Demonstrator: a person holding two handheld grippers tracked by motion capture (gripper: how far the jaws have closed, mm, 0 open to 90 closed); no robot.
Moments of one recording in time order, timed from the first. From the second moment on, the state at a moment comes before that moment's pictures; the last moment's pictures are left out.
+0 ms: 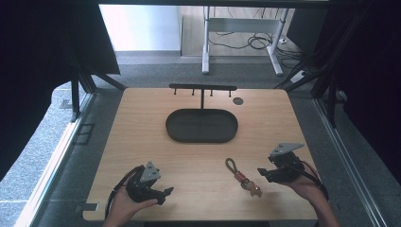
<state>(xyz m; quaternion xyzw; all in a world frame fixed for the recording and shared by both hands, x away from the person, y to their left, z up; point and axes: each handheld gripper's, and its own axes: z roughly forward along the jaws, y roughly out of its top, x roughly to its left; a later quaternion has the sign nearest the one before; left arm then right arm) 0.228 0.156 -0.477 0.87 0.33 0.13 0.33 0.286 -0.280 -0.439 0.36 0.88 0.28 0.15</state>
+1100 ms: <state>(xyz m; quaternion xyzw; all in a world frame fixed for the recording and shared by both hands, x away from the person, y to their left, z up) 0.229 0.159 -0.478 0.87 0.33 0.13 0.33 0.301 -0.238 -0.435 0.32 0.91 0.23 0.12</state>
